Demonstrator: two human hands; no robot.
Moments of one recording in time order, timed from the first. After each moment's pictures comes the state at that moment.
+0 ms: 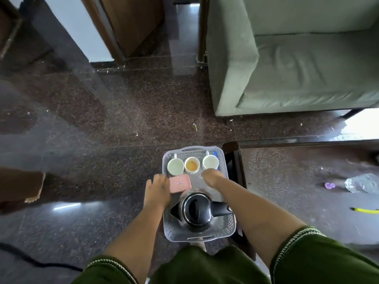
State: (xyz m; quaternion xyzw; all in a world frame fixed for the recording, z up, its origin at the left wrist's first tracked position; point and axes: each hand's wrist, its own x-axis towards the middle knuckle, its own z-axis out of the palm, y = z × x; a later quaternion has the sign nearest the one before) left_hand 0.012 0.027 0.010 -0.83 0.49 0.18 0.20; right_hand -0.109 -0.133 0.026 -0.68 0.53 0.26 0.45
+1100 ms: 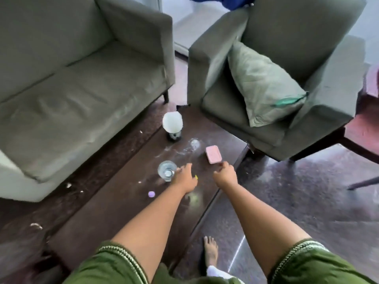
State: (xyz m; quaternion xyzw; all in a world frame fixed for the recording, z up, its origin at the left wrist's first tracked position) left_hand -0.664 -0.420 0.002 -0.58 0.73 0.36 0.06; right_hand -0.810 -0.384 0.013 -0.34 0.85 -0.14 0.38
